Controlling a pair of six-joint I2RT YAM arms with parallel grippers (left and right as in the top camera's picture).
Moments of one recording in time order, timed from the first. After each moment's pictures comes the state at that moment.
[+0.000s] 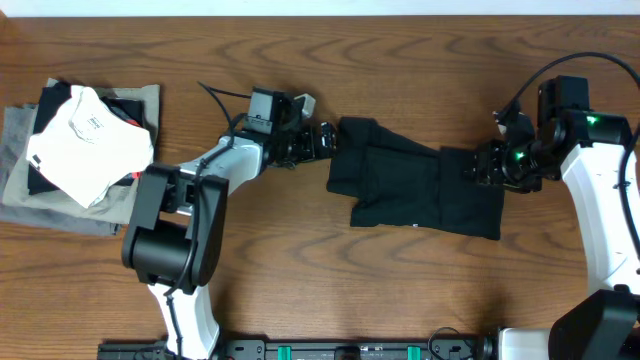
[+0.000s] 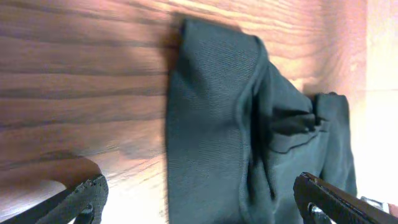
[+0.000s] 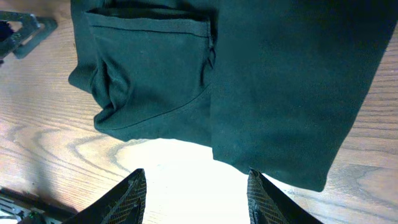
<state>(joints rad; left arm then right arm) -0.28 2.02 1.14 -0.10 0.69 -0.46 -0.10 1.54 1.30 -1.18 -0.37 0.06</state>
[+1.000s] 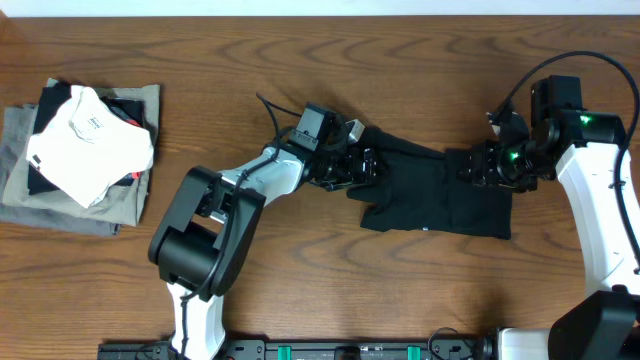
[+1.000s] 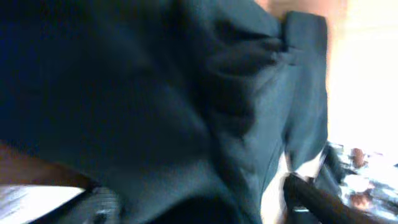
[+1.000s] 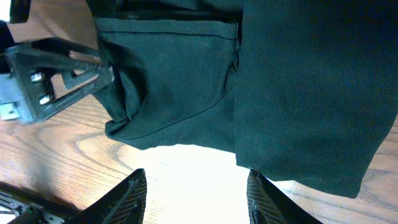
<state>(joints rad) -0.49 2.04 1.14 -0.11 0.74 -0.58 -0.08 1.54 1.30 -1.18 -0.37 0.06</state>
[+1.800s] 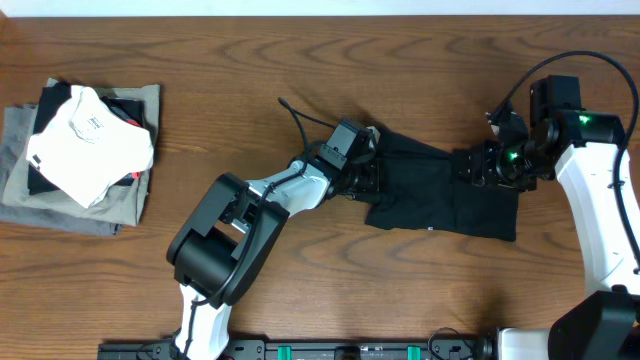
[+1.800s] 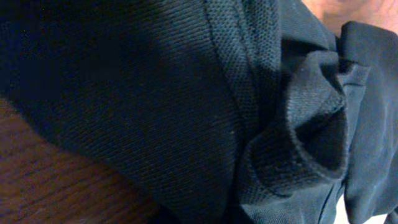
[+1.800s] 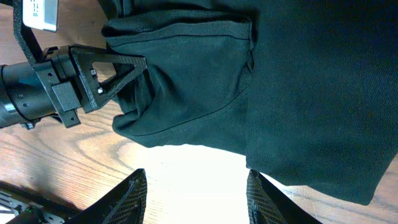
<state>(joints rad) -0.62 2.05 1.14 -0.05 0.44 -0.66 -0.07 1.54 1.30 -1.18 -0.37 0.06</state>
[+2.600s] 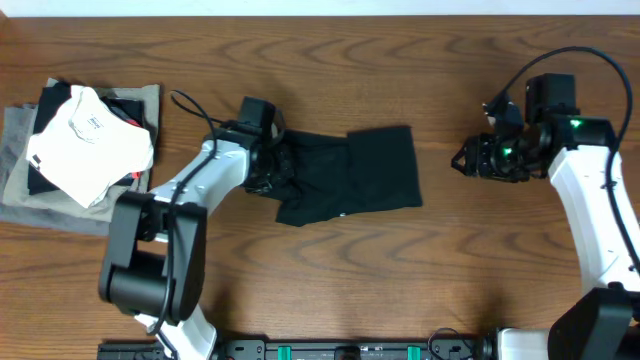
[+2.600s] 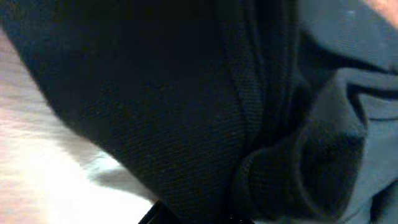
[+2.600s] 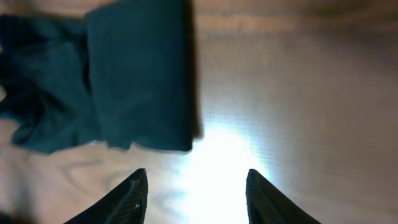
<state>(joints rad) -0.25 1.82 1.10 -0.59 0.25 -0.54 -0.05 1.54 1.23 -0.97 -0.37 0.07</state>
